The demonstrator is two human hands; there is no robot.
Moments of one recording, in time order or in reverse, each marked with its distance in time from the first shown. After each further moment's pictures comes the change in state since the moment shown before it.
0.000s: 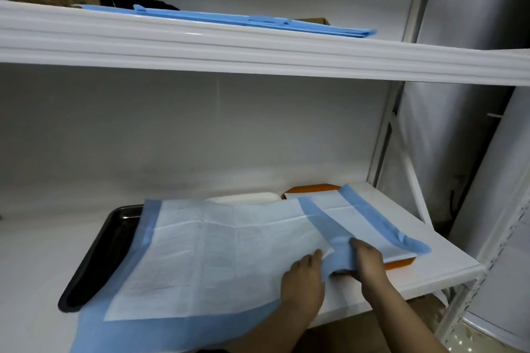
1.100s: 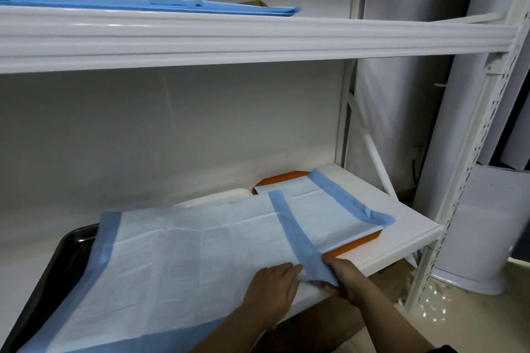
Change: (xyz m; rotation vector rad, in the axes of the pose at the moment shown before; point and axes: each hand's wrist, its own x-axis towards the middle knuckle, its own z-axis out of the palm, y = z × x) left_hand -0.002 -0.025 0.017 -0.005 -0.103 0.290; right_hand 0.047 0.063 -0.049 -0.244 -0.184 0.260
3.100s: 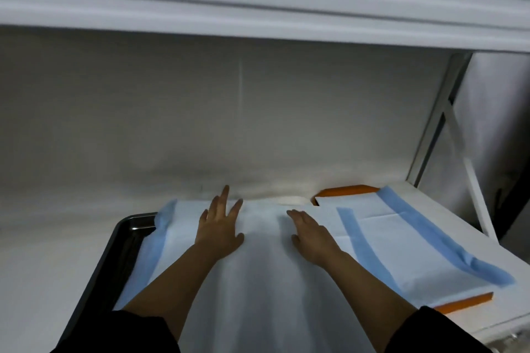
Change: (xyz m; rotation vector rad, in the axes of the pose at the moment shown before) left_hand 0.016 -0.254 -0.128 0.341 0.113 -0.479; right_hand 0.062 -0.114 0.218 -1.224 -0.103 -0.808
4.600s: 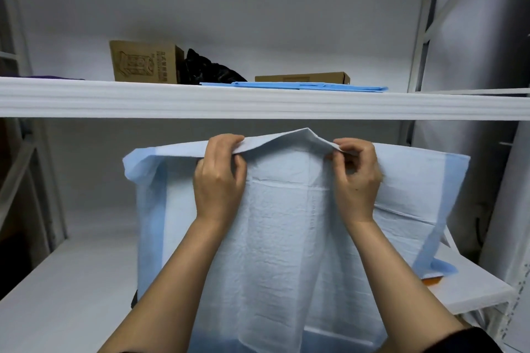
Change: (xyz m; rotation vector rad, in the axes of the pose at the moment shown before) left_hand -0.206 0.067 -0.236 -0.436 1.407 0.295; right_hand -0.212 -0.123 -0.183 0.588 1.430 -0.558
